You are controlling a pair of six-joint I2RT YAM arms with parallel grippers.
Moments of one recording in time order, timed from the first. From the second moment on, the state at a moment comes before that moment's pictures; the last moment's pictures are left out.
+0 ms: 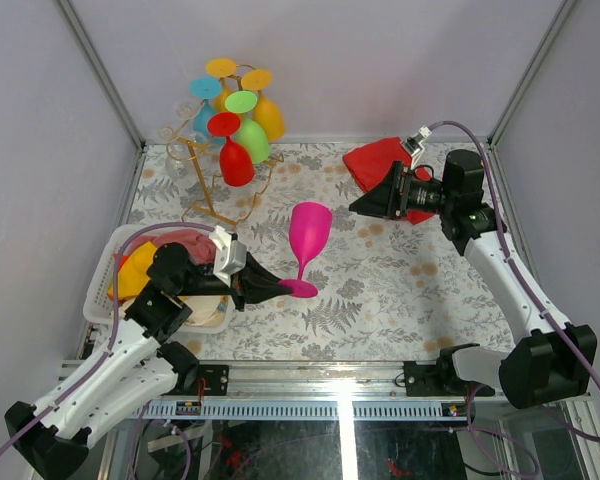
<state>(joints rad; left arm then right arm) -0.62 0.67 0.61 0.14 0.94 -0.11 0.20 1.24 1.07 -0.11 -1.04 0.75</state>
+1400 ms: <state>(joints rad) -0.62 0.68 0.66 -0.05 1.08 0.12 0.33 1.28 1.18 -0.17 -1.14 0.66</state>
